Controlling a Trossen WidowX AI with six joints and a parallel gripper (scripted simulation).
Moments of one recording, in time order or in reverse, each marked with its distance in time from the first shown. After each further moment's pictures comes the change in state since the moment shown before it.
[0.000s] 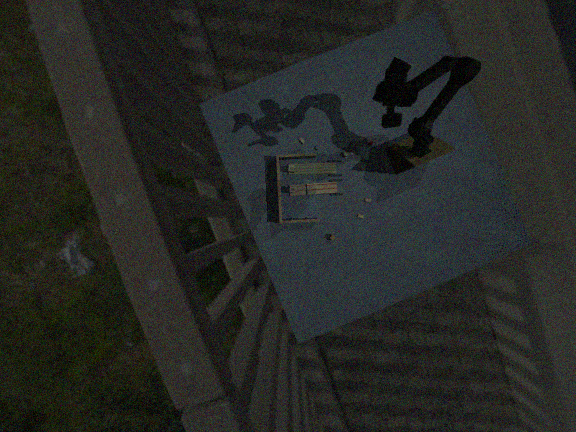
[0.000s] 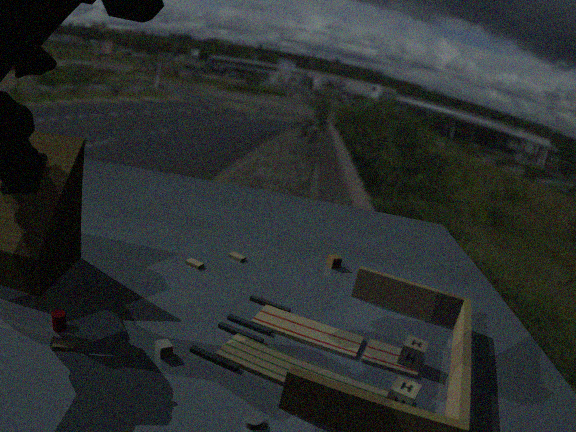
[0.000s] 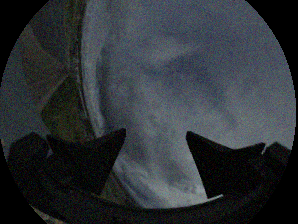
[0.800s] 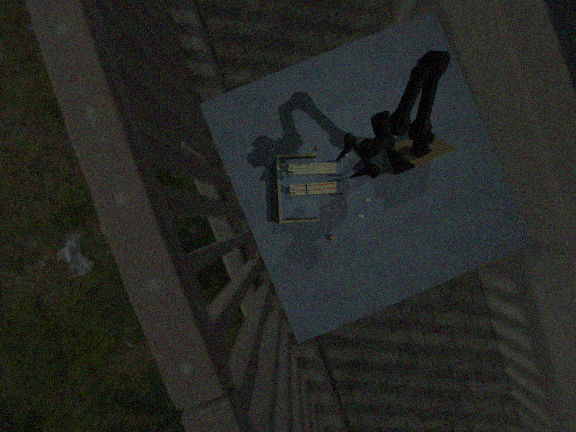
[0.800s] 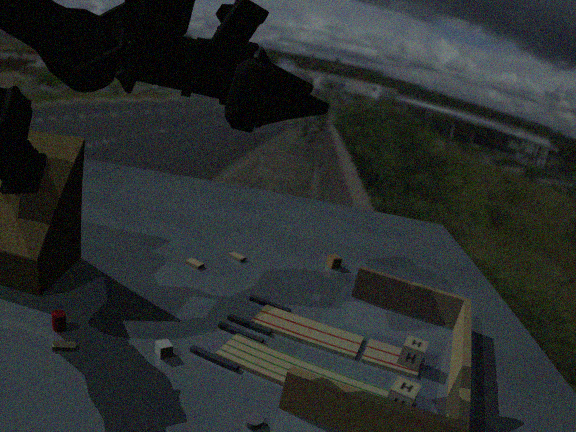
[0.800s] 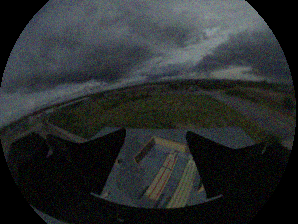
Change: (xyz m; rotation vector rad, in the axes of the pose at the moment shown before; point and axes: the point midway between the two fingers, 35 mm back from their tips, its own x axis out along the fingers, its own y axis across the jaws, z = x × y) arm -0.012 0.201 -0.146 1.001 1.285 -0.237
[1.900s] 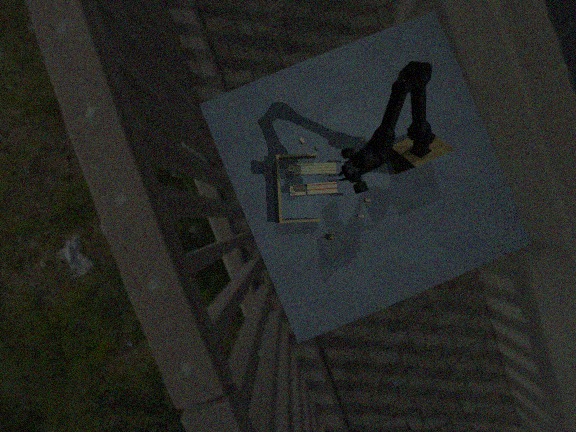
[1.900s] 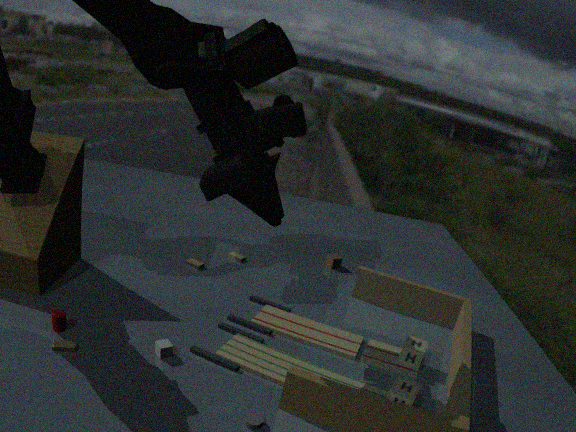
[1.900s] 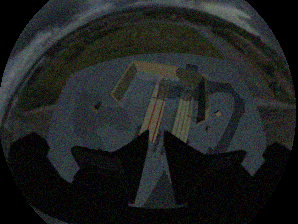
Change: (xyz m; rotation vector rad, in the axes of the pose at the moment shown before) arm 0.014 0.001 -0.131 0.040 0.790 -0.315
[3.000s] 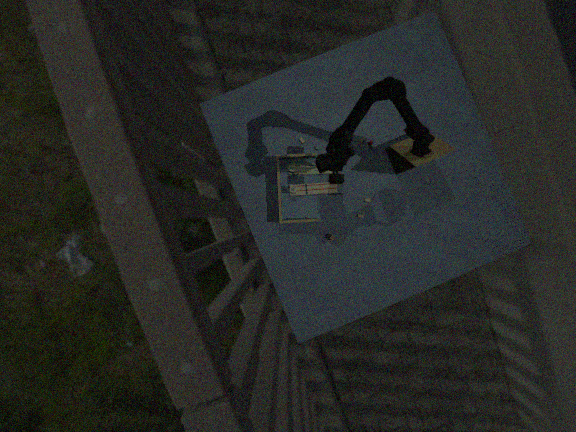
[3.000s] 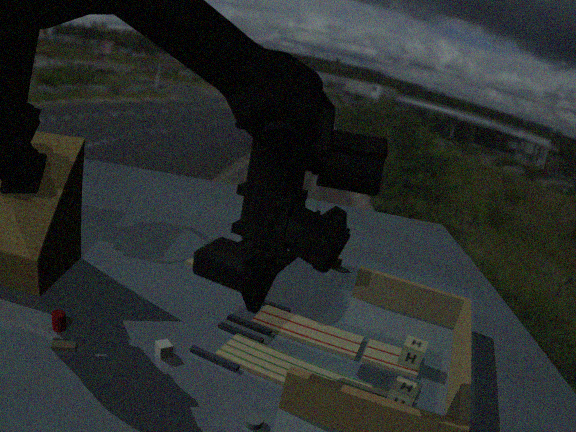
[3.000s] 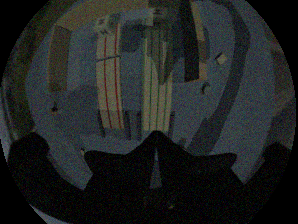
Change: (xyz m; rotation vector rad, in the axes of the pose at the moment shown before) arm 0.070 -0.075 -0.033 0.269 0.608 -0.149
